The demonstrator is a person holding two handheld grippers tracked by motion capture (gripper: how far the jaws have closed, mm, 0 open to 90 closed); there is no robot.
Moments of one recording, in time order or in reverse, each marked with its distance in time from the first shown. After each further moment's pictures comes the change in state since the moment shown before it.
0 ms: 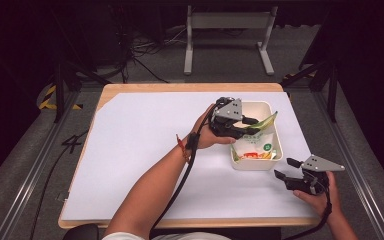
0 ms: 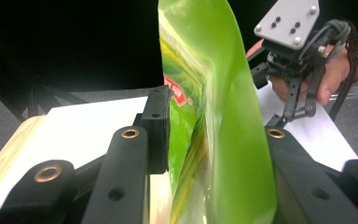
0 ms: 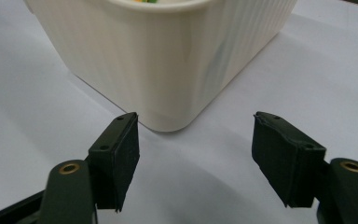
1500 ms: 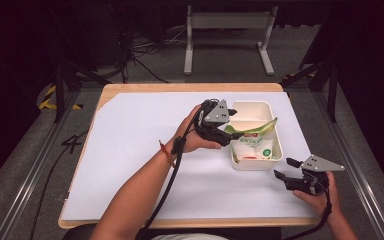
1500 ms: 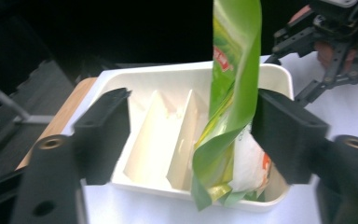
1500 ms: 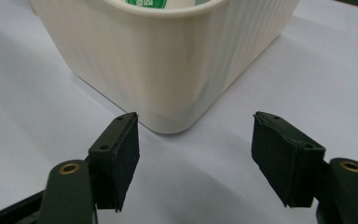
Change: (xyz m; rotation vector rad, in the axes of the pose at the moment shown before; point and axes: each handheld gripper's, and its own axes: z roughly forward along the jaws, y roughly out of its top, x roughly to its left) left arm -0.014 -0.006 -0.035 0.108 0.212 -0.021; right arm 0.001 0.001 0.000 -0.002 0.001 -0.005
